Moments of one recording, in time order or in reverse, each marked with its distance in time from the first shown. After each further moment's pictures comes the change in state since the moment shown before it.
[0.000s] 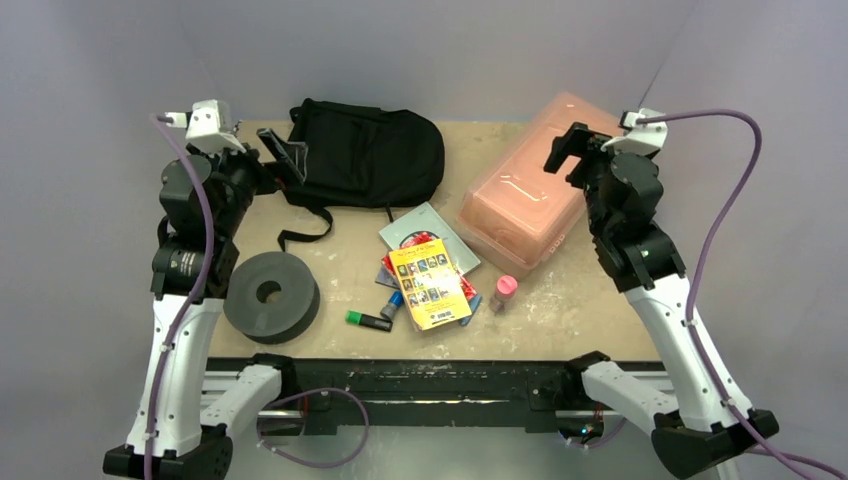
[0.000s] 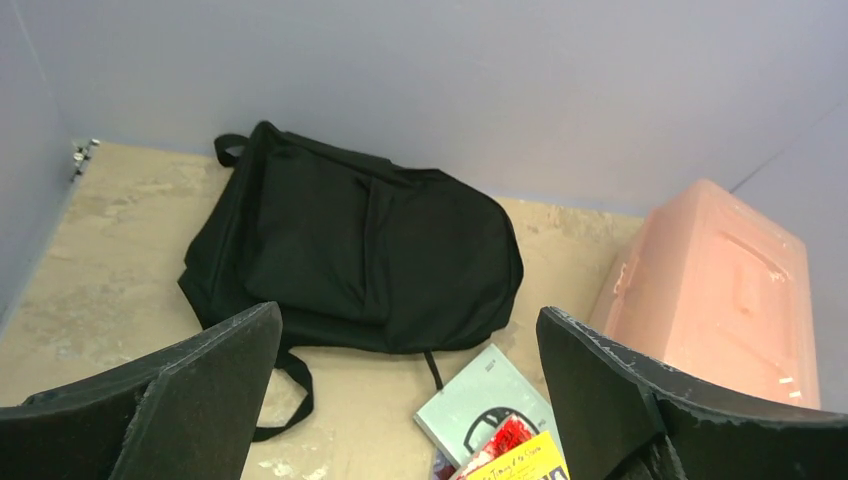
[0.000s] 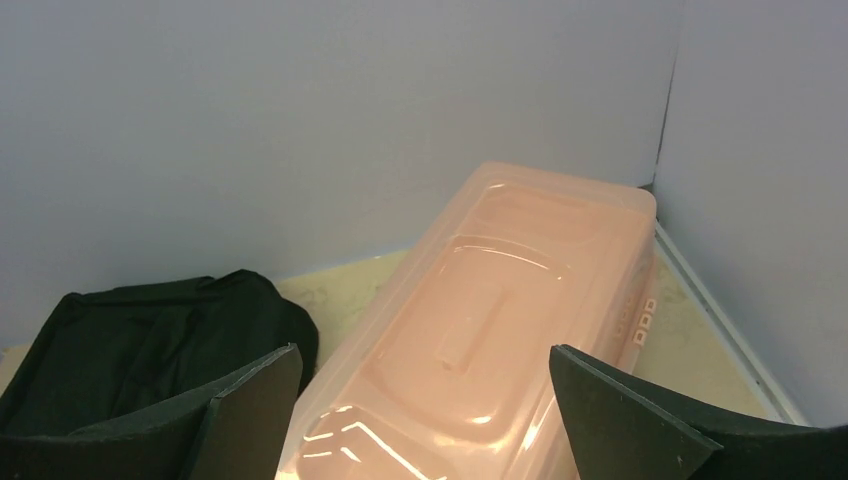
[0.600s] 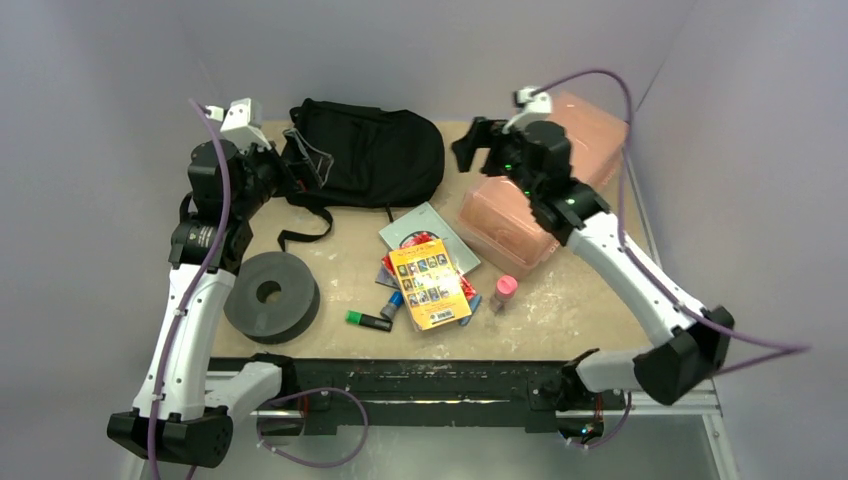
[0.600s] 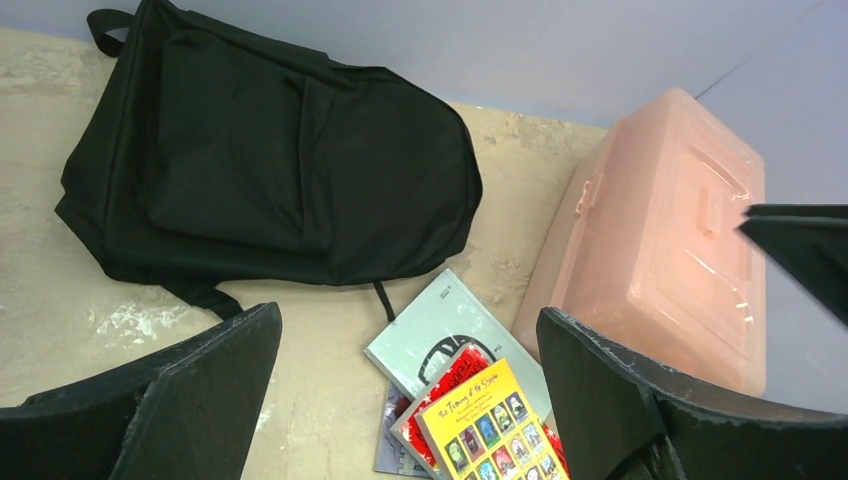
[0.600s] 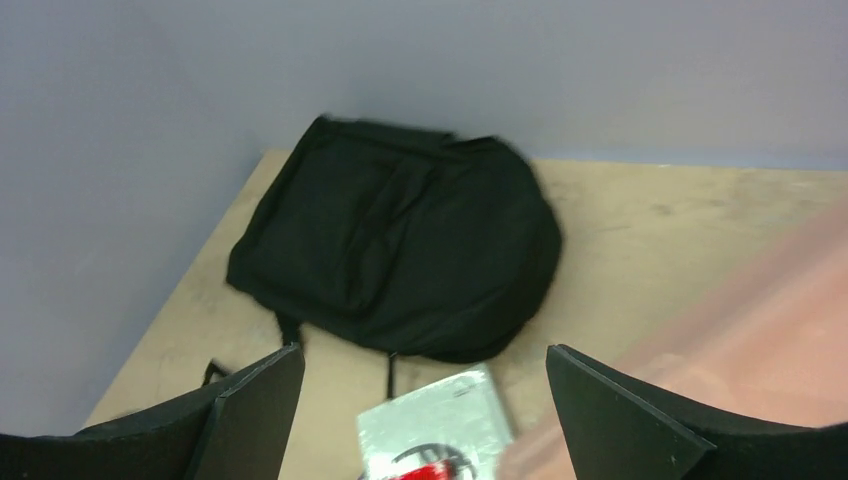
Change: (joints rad) left arm -0.008 0.121 -0.024 -0.043 0.170 -0.075; right arm 0.137 0.329 0.101 0.101 -0.349 0.114
